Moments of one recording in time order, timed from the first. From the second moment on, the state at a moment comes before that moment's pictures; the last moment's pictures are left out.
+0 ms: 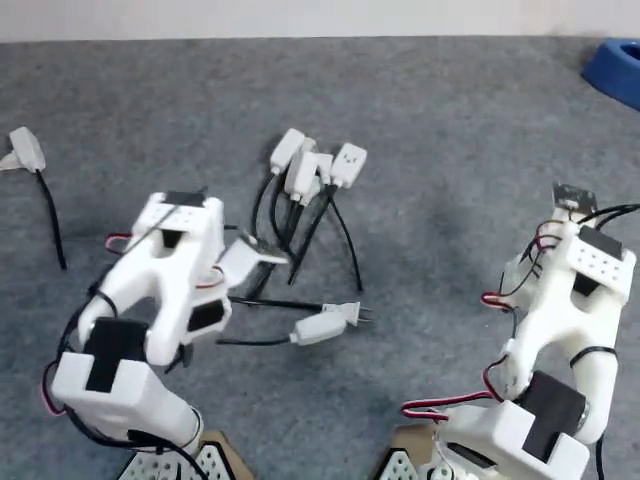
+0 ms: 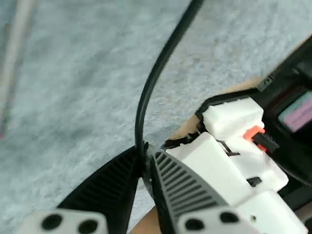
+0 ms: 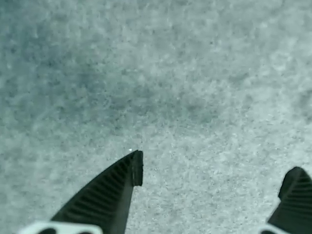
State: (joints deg) left arm -0.1 5.5 30.0 99.9 -46.3; right arm 25.1 -6.5 28.1 69.1 15.3
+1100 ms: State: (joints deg) left arm -14.5 5.5 6.2 99.6 -55.2; right arm 25.1 -6.5 27.6 69.3 15.3
